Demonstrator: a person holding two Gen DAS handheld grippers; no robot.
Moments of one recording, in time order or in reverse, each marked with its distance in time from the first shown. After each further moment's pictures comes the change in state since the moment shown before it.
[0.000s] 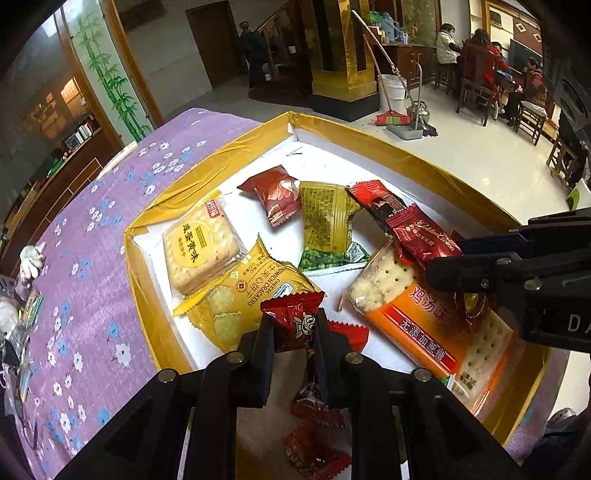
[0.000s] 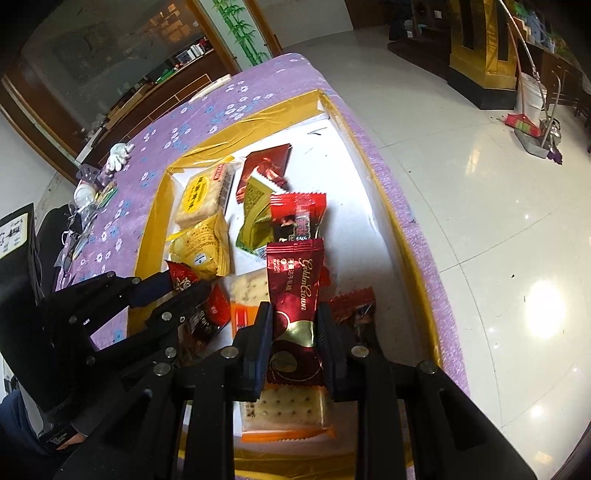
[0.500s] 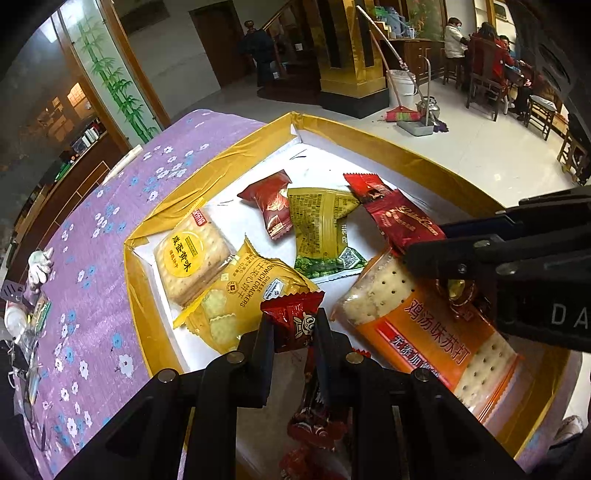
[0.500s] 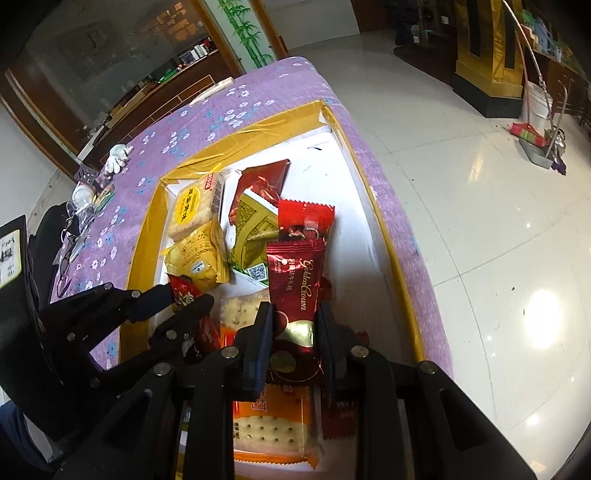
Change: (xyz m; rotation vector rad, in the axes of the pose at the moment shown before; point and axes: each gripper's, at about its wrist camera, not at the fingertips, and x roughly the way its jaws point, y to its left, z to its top) left arm 0.011 -0.010 0.013 0.003 0.014 0.062; right arm 0.012 -0.002 0.023 -0.041 -0.005 0.007
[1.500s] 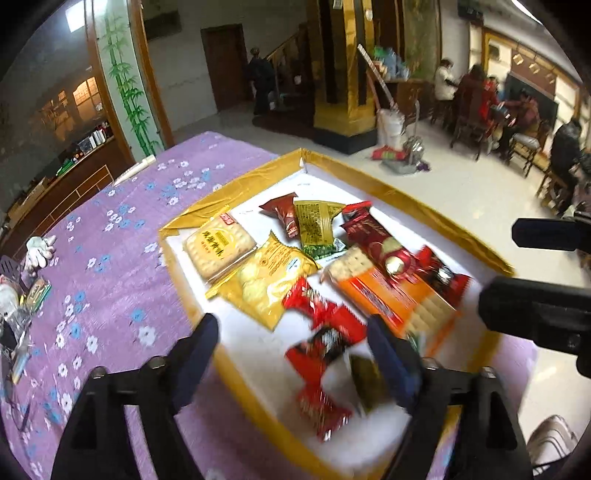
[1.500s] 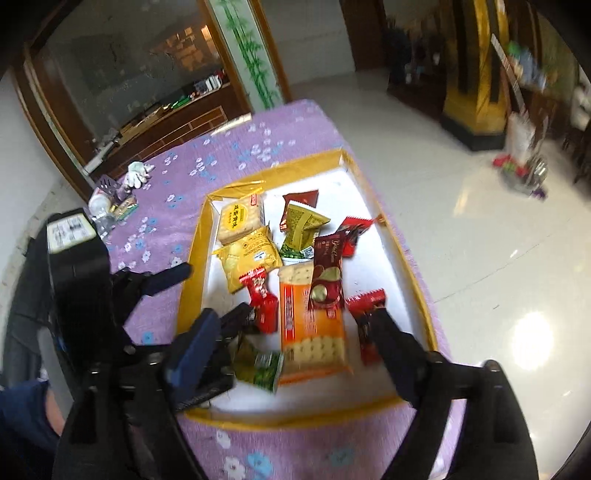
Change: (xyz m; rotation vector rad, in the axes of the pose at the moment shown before) left arm -0.073 0.040 -0.049 -0.073 -0.158 -0.126; right arm -0.095 0.072 -0.066 -0.040 -0.203 -0.133
